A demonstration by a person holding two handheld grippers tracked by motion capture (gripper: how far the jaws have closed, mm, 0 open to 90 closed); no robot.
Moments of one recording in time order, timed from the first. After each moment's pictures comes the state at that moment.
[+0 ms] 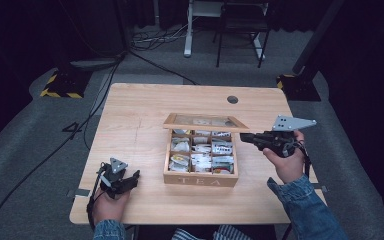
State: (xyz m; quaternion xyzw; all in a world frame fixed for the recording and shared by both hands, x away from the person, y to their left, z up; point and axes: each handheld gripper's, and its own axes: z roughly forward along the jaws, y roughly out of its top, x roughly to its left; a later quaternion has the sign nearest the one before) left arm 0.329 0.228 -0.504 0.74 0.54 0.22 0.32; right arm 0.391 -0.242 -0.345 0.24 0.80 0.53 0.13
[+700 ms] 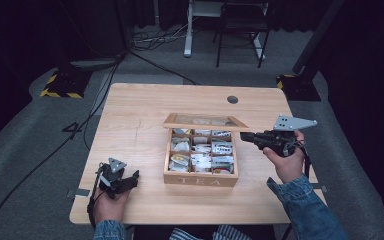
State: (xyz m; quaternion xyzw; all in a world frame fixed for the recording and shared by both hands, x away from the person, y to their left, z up) left arm 0.330 0.232 -0.504 0.73 0.56 0.23 0.31; right arm 0.394 -0.245 -0.348 0.25 0.79 0.54 0.12
